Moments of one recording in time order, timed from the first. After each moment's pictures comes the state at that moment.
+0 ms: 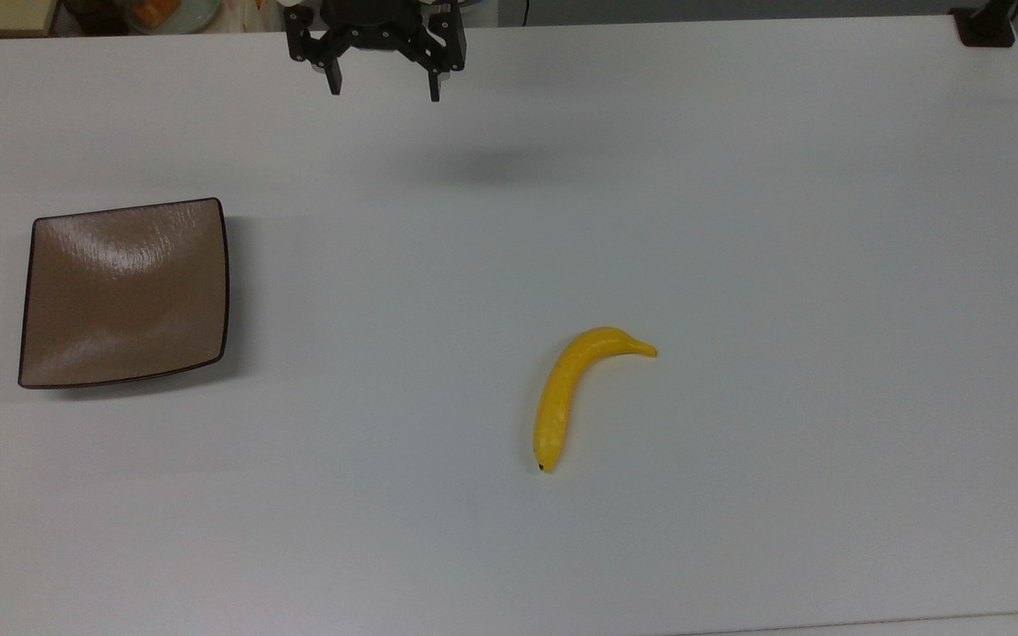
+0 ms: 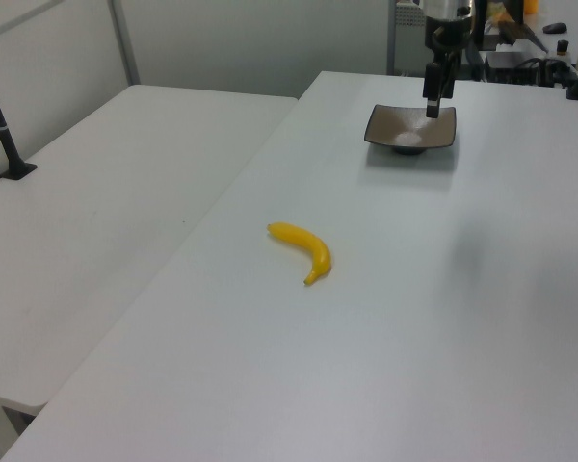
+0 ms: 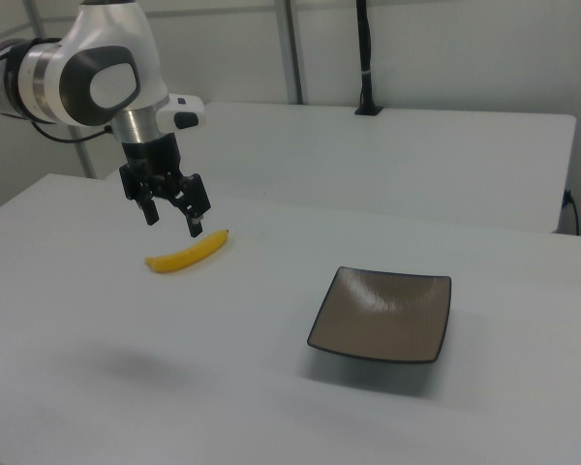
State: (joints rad) arm 0.07 0.00 -0.01 -1.79 0.00 1.81 0.05
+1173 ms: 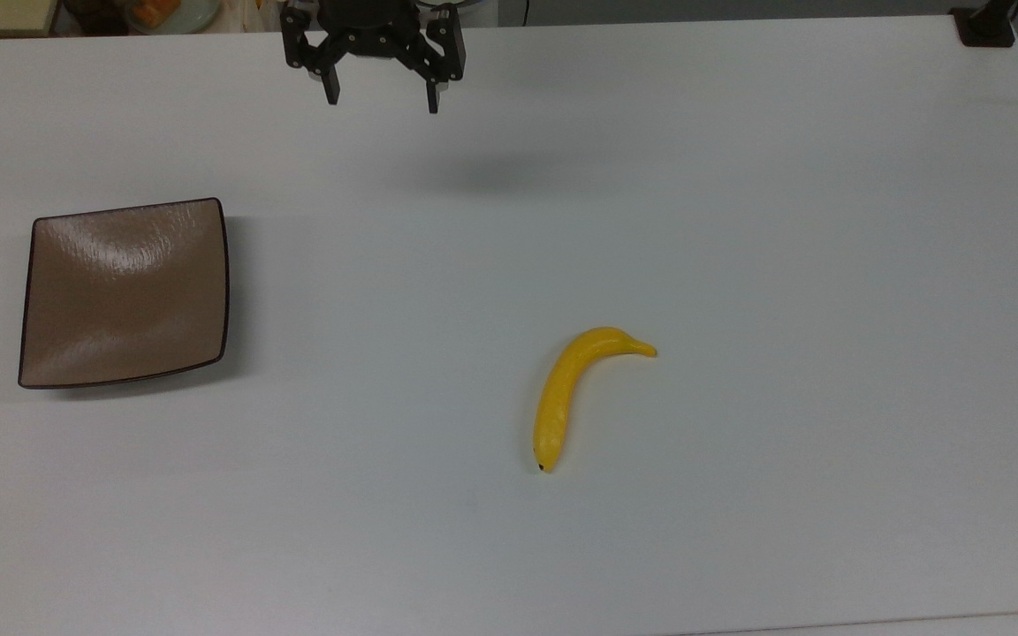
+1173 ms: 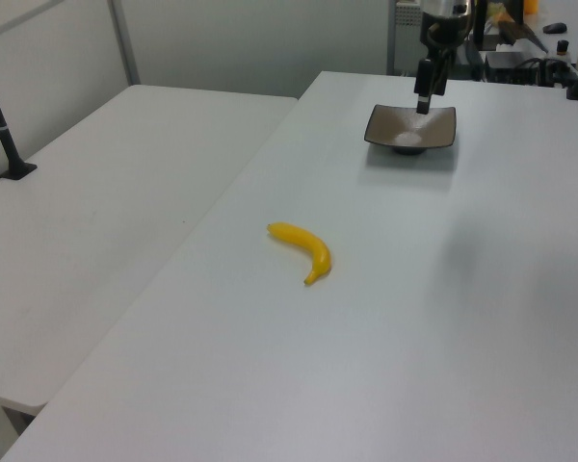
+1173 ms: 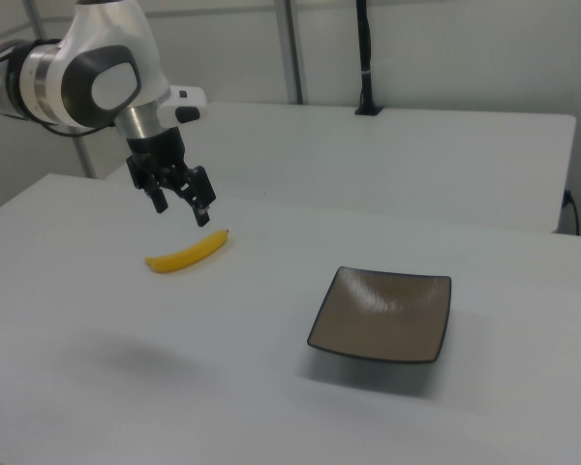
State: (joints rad) arm 0.07 0.01 -0.01 -1.79 0.00 1.90 0.09
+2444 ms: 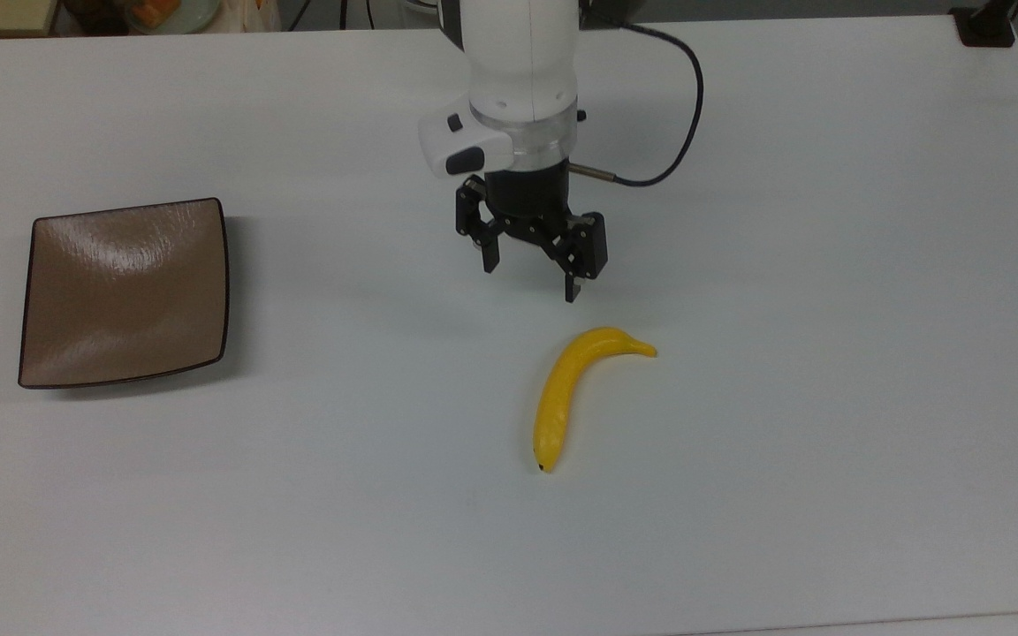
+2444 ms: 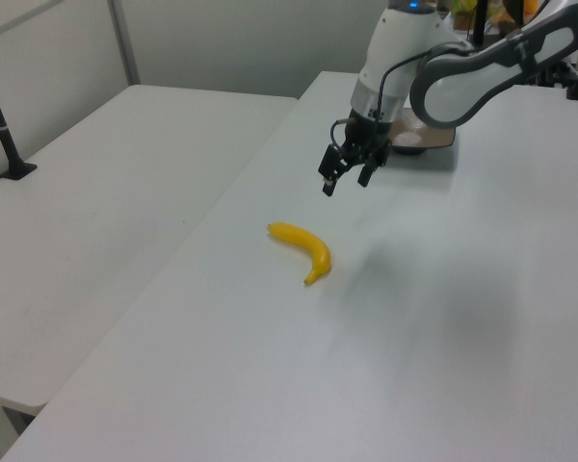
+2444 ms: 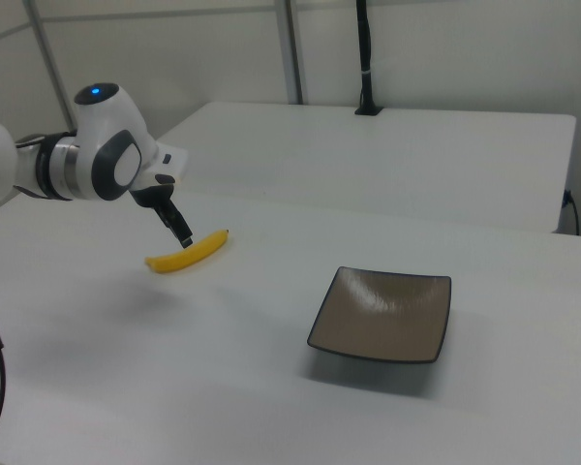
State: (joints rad) arm 0.19 0.33 0.07 -1.78 -0.03 2.43 0.70
